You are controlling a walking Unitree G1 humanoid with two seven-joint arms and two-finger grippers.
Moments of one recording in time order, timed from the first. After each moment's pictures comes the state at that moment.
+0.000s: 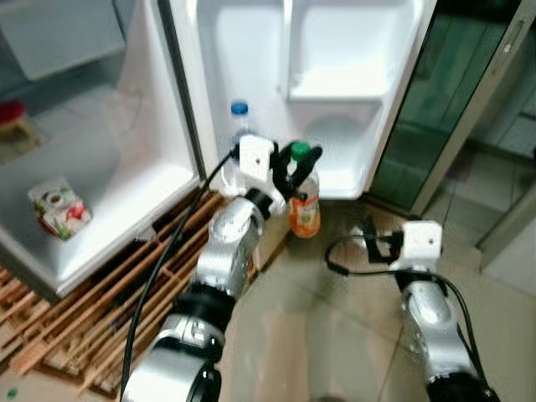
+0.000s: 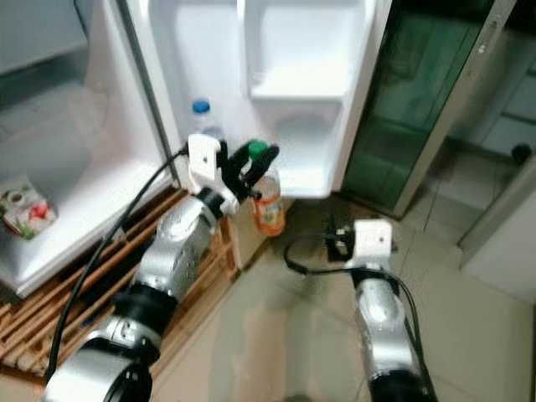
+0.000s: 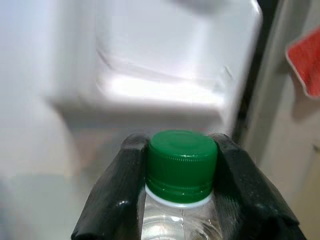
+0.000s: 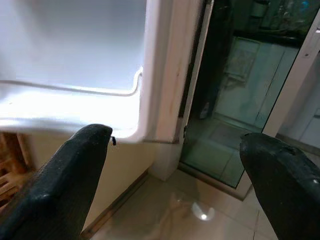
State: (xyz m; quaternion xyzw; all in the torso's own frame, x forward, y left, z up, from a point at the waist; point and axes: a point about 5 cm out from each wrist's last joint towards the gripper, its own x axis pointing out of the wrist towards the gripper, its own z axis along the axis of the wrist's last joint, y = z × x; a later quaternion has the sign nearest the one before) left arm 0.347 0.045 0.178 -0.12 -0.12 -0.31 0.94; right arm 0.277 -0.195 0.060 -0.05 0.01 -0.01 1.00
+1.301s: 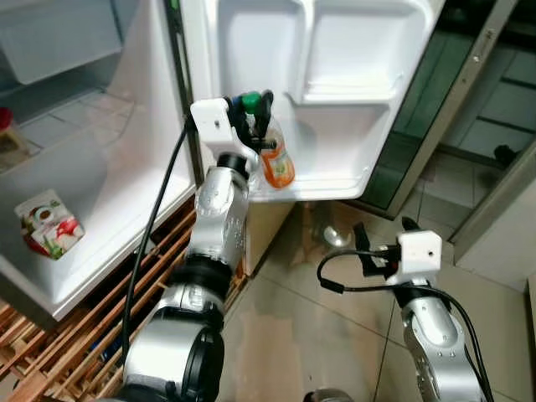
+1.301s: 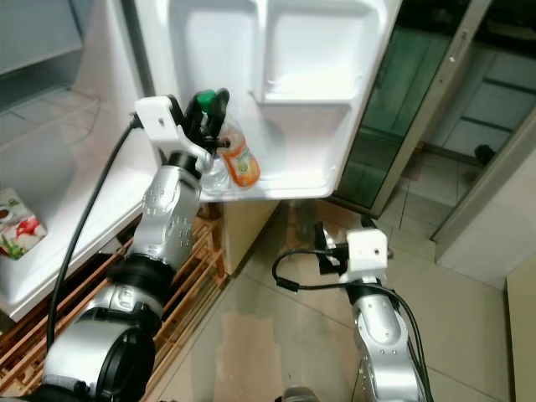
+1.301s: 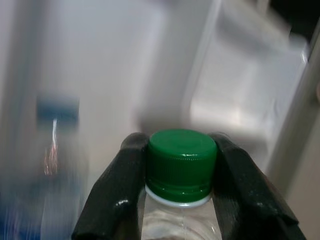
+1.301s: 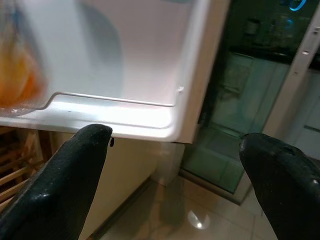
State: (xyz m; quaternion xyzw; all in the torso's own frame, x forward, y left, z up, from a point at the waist) left arm 0.340 0.080 0.160 -0.13 -0.12 -0.21 0.96; right arm 0.230 -0.179 0.083 -0.04 -0.01 0.03 1.00
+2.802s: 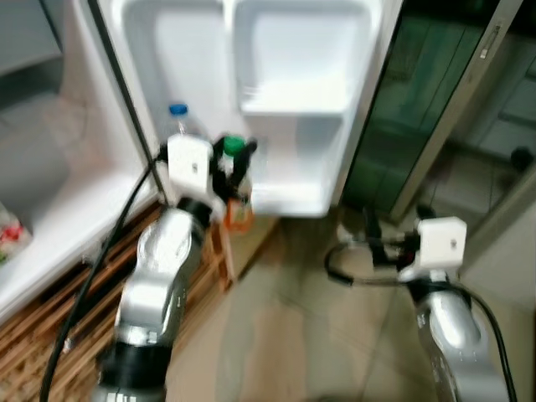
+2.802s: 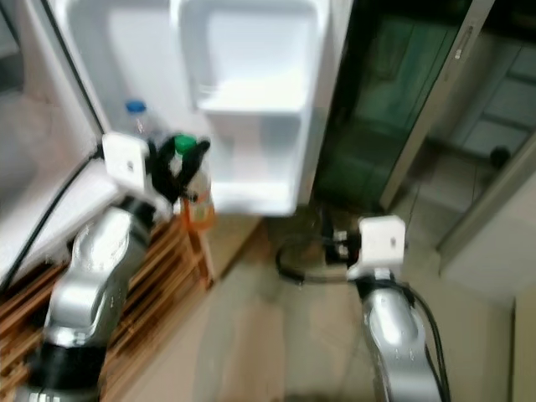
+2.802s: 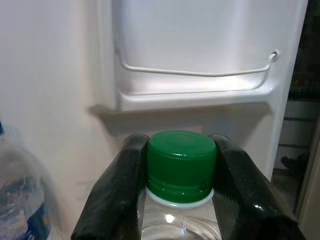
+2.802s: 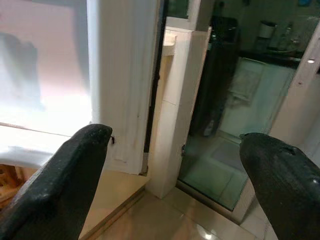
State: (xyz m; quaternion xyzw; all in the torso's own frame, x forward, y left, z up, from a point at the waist) left arm 0.295 0.108 0.189 -0.01 -0.12 -0.20 0.97; right arm 0.237 -0.178 0.116 -0.04 -0.03 0.03 1.00
